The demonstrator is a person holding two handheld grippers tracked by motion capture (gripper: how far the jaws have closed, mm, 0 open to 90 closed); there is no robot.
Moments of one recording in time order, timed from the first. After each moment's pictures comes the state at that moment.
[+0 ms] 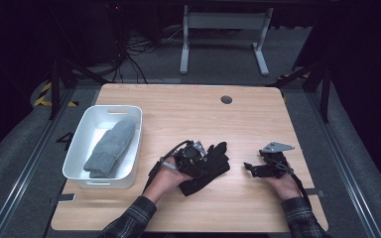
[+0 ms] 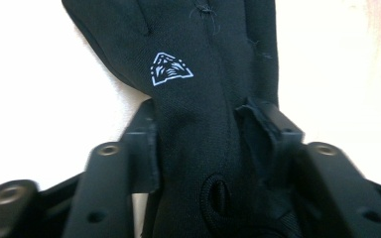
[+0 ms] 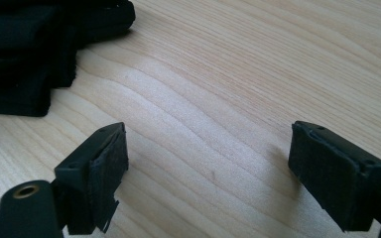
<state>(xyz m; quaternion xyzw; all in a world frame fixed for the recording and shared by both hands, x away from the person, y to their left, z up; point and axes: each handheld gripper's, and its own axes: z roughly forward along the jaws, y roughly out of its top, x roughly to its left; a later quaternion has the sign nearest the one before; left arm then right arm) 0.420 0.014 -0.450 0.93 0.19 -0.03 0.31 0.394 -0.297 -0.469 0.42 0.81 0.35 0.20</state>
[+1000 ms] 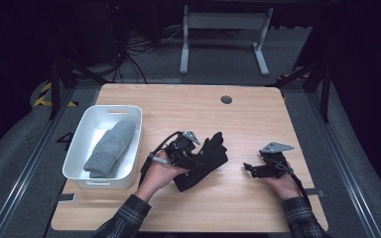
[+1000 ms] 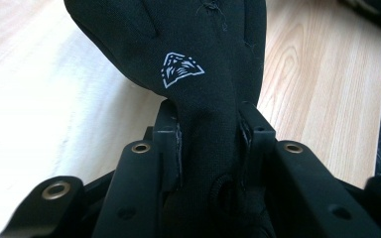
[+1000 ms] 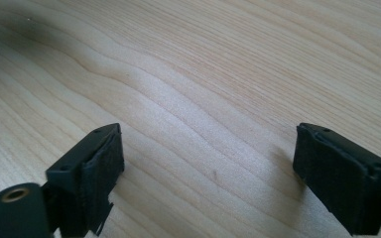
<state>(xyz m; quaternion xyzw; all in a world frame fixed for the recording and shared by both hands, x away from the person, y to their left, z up) 0.412 0.041 -0.392 0.91 0.23 -0.04 0.35 0.394 -0.296 -0.469 0.41 0.82 0.35 0.20</state>
